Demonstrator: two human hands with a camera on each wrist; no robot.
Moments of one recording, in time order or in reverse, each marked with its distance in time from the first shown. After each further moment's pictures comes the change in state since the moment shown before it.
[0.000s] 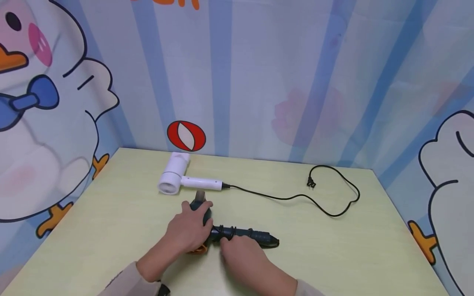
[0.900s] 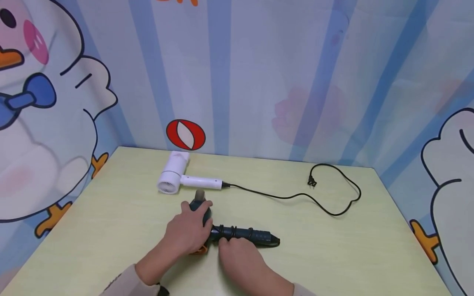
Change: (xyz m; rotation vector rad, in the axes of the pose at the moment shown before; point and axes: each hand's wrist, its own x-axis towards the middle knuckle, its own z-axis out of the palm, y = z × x) left_hand -0.001 -0.001 0.003 0.006 0.018 -0.011; right_hand 0.000 -0.010 0.007 -0.127 0.009 0.020
